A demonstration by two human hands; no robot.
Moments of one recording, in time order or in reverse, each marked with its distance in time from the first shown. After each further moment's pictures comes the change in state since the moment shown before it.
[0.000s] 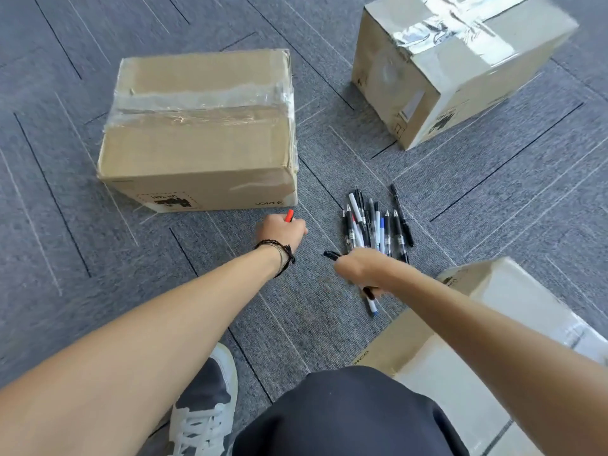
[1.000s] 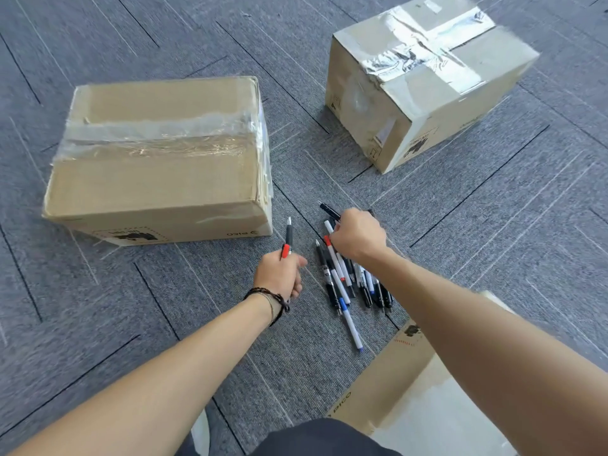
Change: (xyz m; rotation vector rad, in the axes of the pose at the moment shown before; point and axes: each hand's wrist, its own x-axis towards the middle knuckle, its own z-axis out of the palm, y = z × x) left_hand -0.009 0.008 0.041 -0.332 -0.207 -0.012; right_hand 0.066 0.013 -0.074 -0.031 0.653 -0.014
